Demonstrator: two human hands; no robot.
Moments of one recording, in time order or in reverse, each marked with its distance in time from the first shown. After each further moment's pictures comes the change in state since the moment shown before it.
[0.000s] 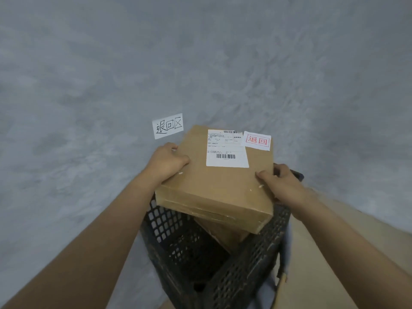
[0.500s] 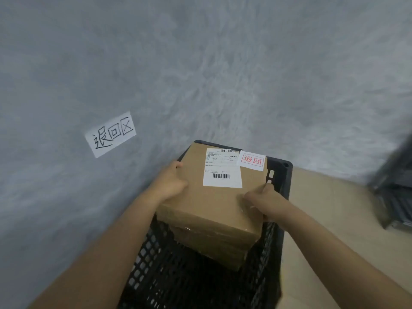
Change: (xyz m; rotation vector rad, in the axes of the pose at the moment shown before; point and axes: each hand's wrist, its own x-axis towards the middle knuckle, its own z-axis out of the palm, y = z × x) left_hand 0.153 -0.064 0.107 0.139 -0.487 0.106; right_hand 0.079 0.049 0.065 -0.053 0.076 0.417
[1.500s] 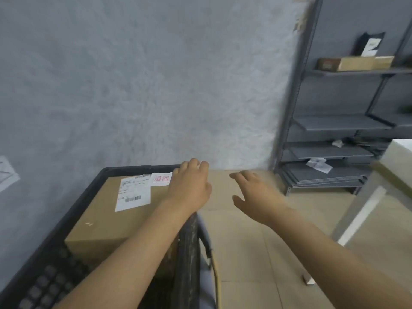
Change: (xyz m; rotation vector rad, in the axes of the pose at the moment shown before) left_hand -0.124 0.182 0.141 0.630 0.076 0.898; right_hand -0.149 0.083 -0.132 -0.773 0.558 -0.351
